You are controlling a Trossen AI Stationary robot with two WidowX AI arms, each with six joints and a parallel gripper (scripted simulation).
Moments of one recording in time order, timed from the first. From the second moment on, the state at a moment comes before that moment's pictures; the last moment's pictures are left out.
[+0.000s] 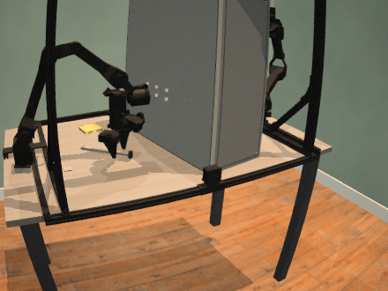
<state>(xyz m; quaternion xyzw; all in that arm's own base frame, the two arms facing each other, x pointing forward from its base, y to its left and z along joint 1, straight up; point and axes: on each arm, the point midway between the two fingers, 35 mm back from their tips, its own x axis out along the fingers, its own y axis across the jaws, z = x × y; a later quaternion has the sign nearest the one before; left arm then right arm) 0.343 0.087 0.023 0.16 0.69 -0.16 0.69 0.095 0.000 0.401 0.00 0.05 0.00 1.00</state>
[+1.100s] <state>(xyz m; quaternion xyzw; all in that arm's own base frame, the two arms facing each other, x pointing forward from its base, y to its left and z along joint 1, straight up) 0.333 0.084 0.040 0.16 0.70 -0.16 0.68 0.095 0.000 0.401 0.00 0.05 0.00 1.00</state>
